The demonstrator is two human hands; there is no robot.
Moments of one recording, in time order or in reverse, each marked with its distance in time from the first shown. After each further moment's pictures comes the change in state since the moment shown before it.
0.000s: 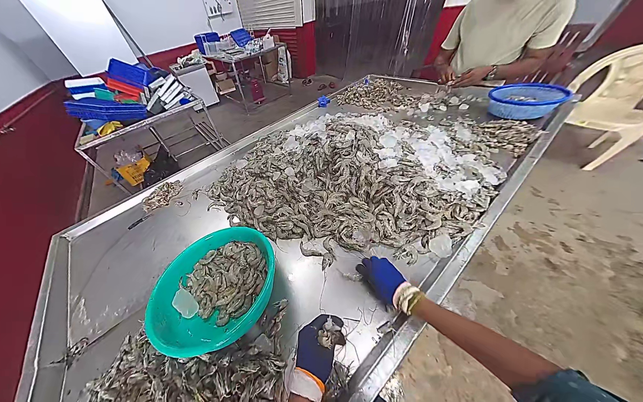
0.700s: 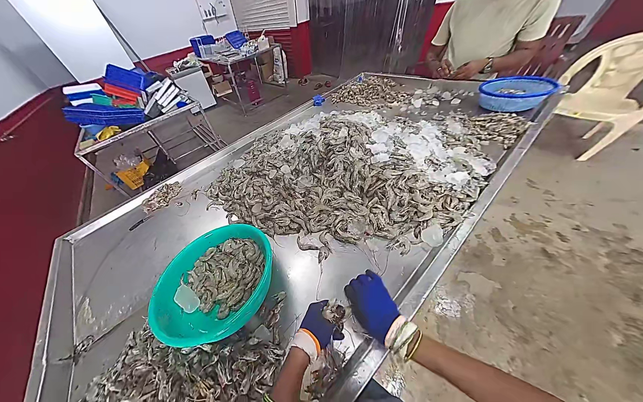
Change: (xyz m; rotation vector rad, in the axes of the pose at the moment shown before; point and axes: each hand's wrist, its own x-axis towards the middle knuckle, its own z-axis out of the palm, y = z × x) left_hand 0.025 0.031 0.000 0.112 -0.335 -0.353; right_hand -0.081 -0.088 -0.022 0.079 0.120 0.041
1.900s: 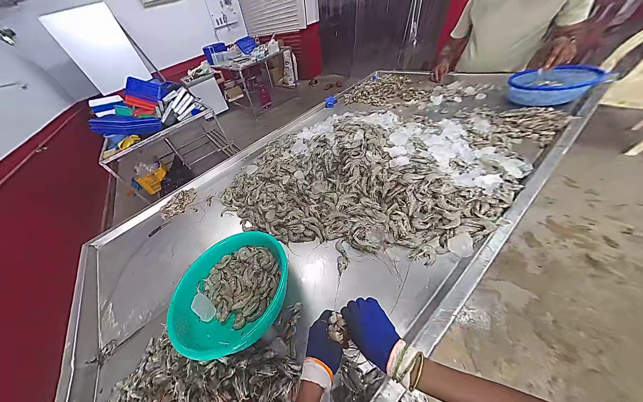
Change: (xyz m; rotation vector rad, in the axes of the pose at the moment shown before) left_hand 0.001 -0.025 -0.012 0.102 0.244 0.125; right_hand 0.019 -0.049 0.012 -0.015 -0.168 -0.075
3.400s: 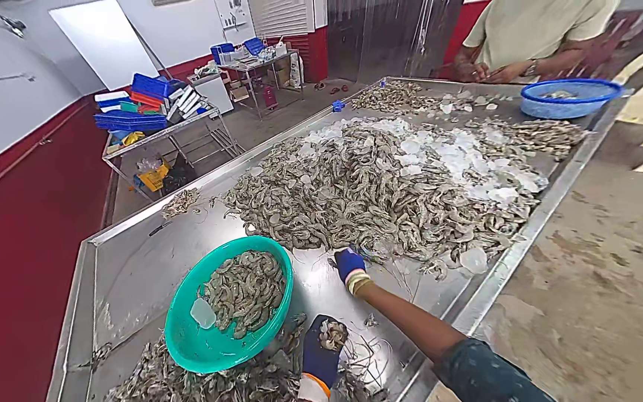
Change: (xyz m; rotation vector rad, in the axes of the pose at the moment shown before) left_hand 0.001 -0.005 -0.012 -0.204 0.255 0.064; right_hand 0.168 0.040 -0.040 0.375 0.042 0.460
